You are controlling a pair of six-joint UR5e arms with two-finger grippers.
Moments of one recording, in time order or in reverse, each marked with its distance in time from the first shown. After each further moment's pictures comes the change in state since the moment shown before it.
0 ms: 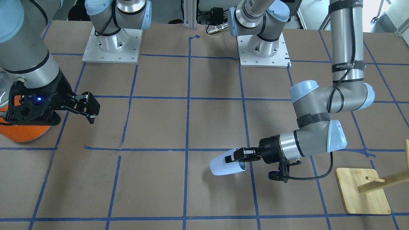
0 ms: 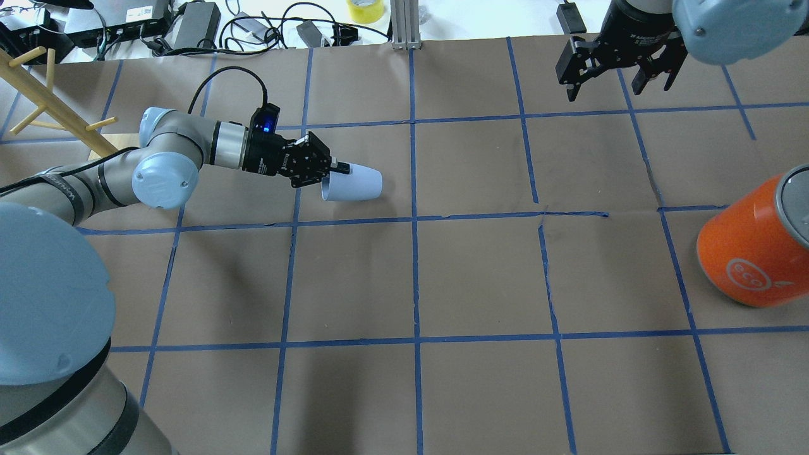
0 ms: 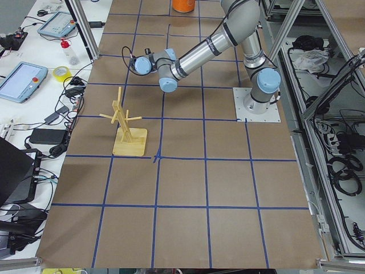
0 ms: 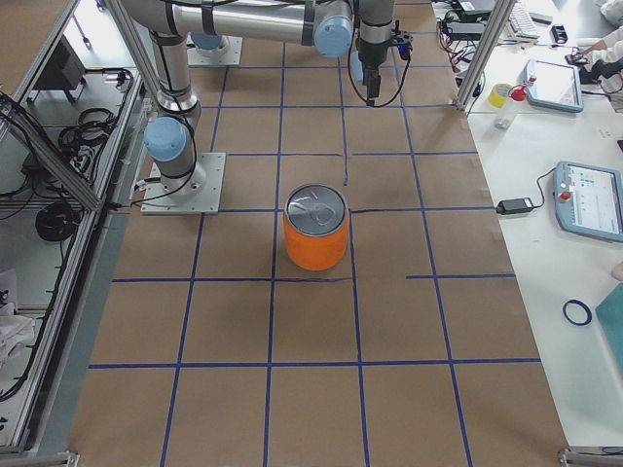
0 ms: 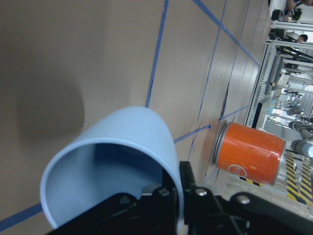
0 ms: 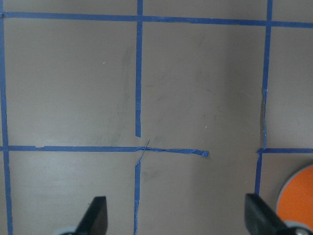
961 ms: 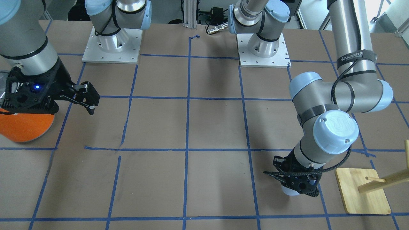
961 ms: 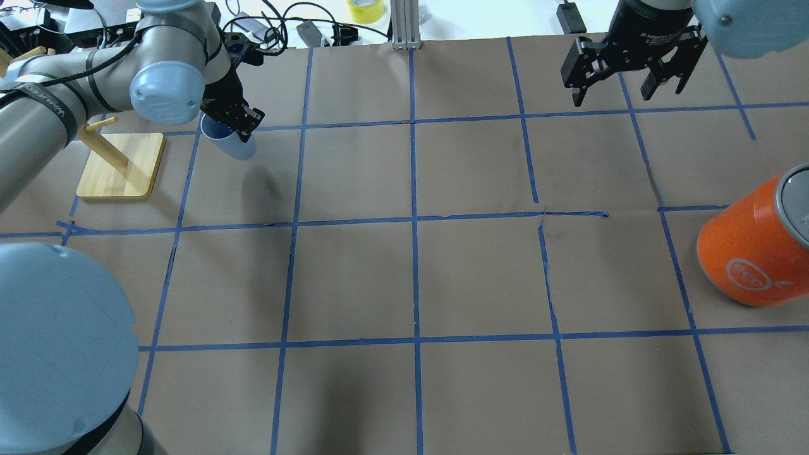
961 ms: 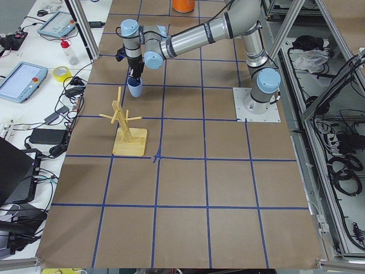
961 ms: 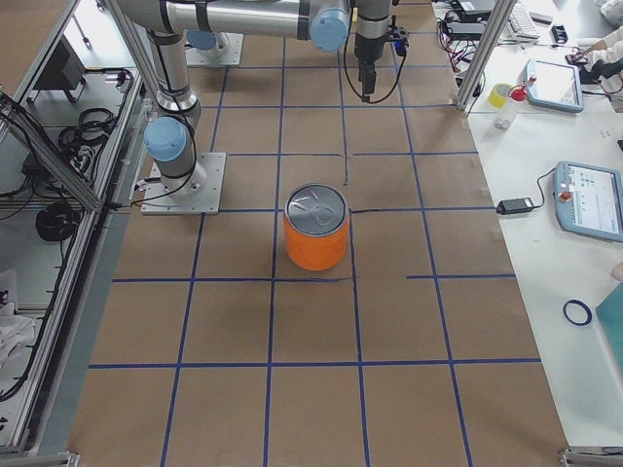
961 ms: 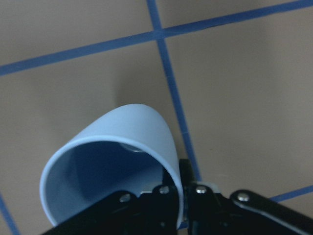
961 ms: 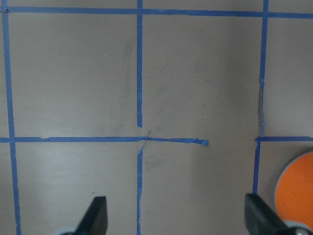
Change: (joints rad) left arm -0.064 -0.016 0.197 -0.011 0.851 0.434; right arm 0.003 -0.037 -0.003 0.030 0.003 0.017
